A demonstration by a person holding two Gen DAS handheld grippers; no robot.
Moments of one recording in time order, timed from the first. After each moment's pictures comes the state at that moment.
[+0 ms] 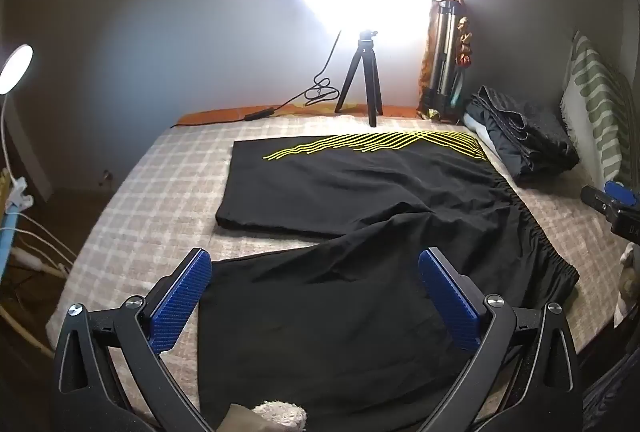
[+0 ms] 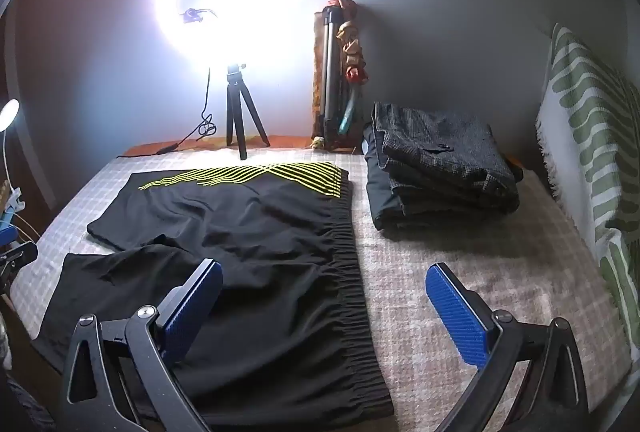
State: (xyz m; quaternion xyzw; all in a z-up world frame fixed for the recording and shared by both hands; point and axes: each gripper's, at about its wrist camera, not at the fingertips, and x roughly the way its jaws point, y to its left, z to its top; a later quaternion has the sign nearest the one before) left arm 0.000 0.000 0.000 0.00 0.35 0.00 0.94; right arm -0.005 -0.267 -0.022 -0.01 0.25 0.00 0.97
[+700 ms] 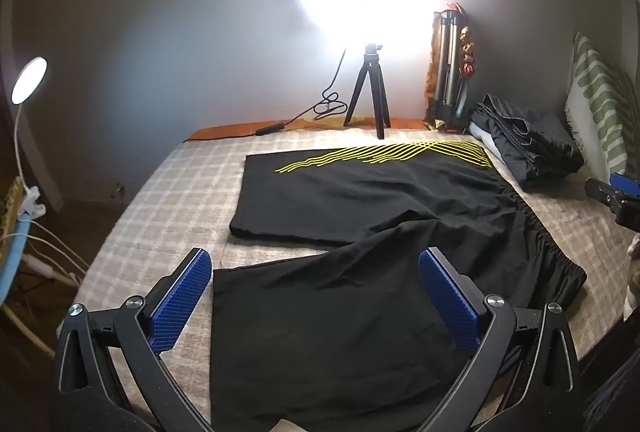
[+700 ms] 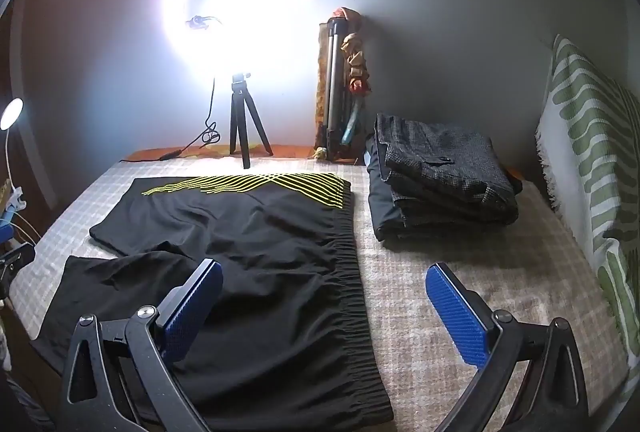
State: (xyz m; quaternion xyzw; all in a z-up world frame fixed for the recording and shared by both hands) left arm -0.011 -0.002 0.005 0.01 0.32 0.02 0.95; right arm -0.009 -0.262 -0.015 -0.01 0.23 0.01 0.97
